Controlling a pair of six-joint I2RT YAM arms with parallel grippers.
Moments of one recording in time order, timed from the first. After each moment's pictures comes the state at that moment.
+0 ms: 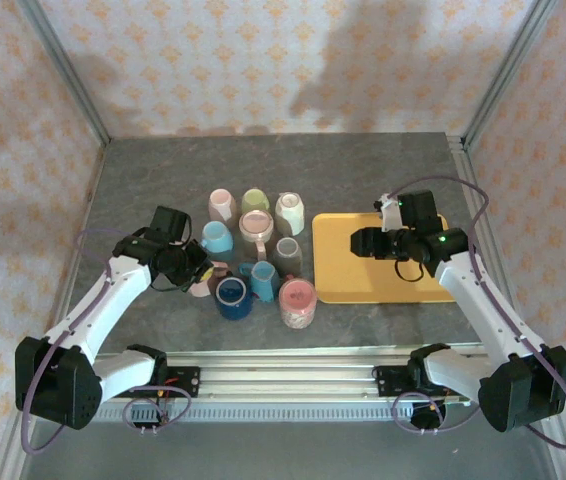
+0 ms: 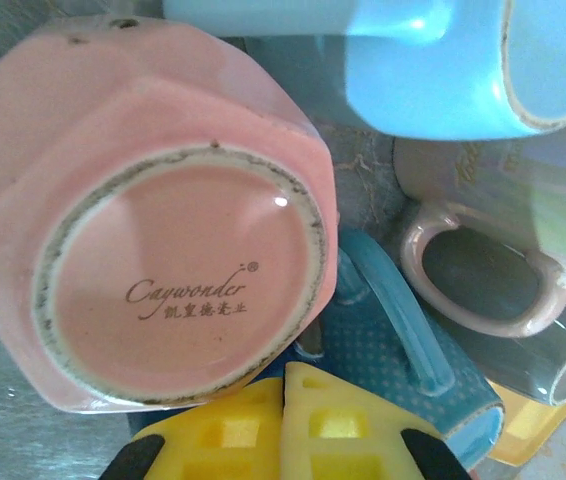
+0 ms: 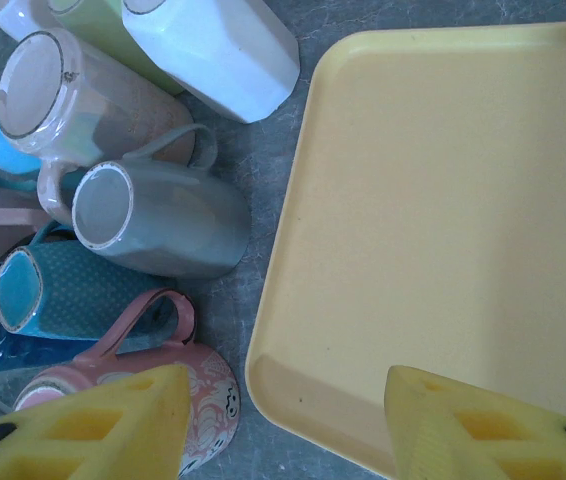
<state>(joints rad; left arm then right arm) -0.18 1.14 0.84 -0.86 0.26 -1.09 0.26 1.10 0.95 -0.76 -0.38 0.25</state>
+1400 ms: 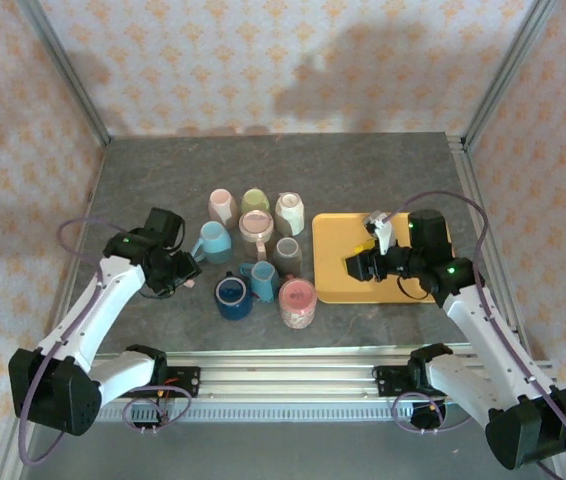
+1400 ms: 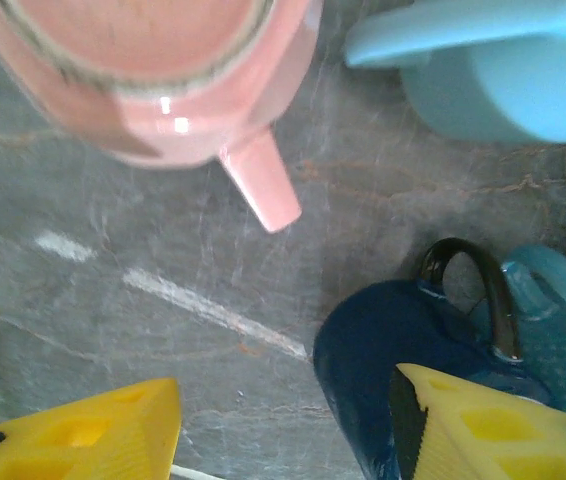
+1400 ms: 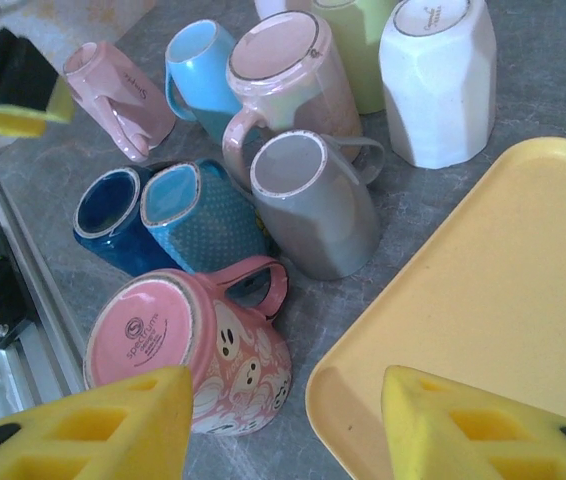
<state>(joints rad) -0.20 1.11 0.90 -1.12 0.02 -0.87 0.26 0.90 0.76 -0.60 -0.67 -0.08</state>
